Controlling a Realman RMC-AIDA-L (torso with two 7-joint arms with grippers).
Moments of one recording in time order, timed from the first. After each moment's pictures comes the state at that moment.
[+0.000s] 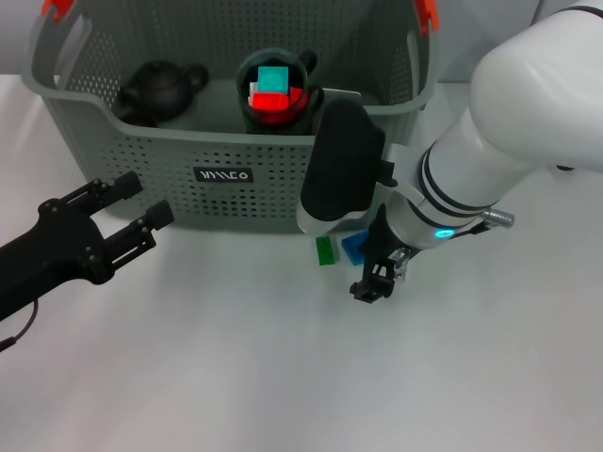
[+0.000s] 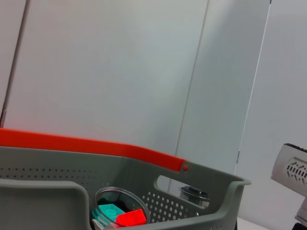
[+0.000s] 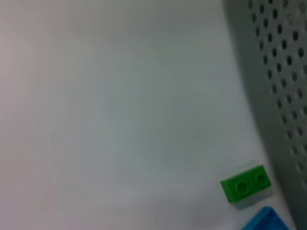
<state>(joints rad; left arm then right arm) -0.36 -2.12 0.16 0.52 2.01 1.73 -1.04 0.97 2.11 -1.90 -0.87 -2.52 -1.12 2.46</state>
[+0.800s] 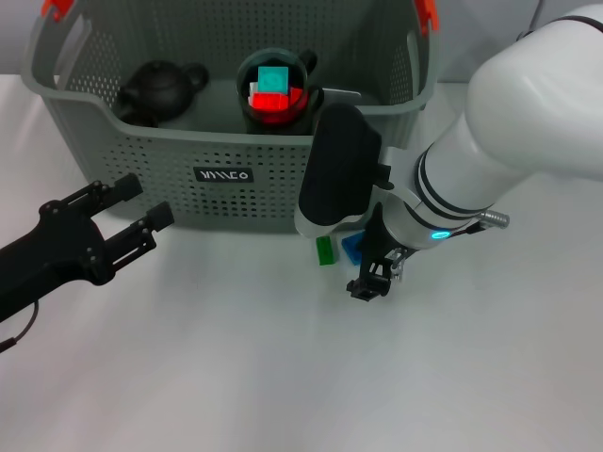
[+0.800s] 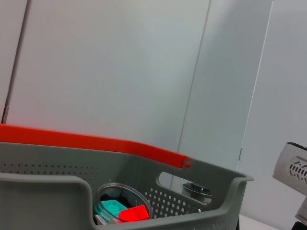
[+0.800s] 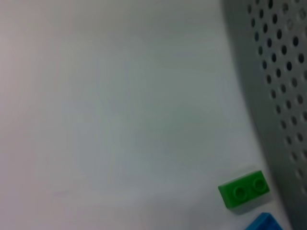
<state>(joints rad) -0.36 -2.12 0.16 0.52 2.01 1.72 -1.04 0.97 2.12 -1.91 -0.85 -2.52 -1.08 2.45</state>
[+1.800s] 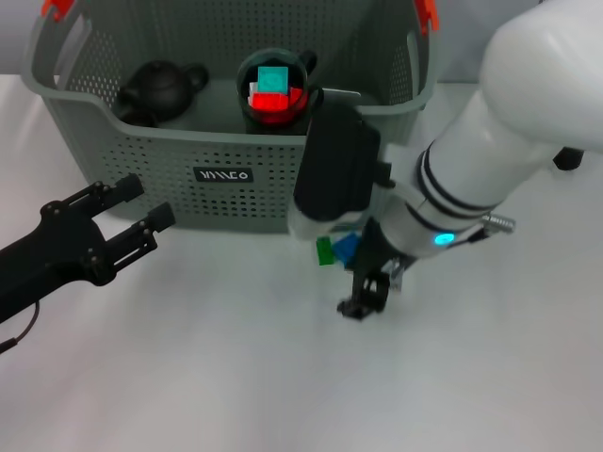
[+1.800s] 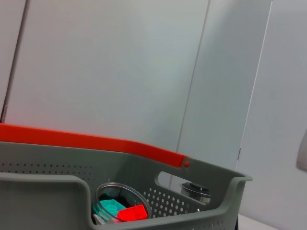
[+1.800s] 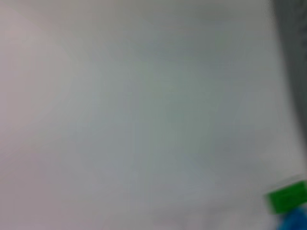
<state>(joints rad) -0.36 -2.12 0.16 0.52 2.02 1.72 -1.04 0.94 2.10 -1.88 -1.01 -2.47 -1.25 2.46</state>
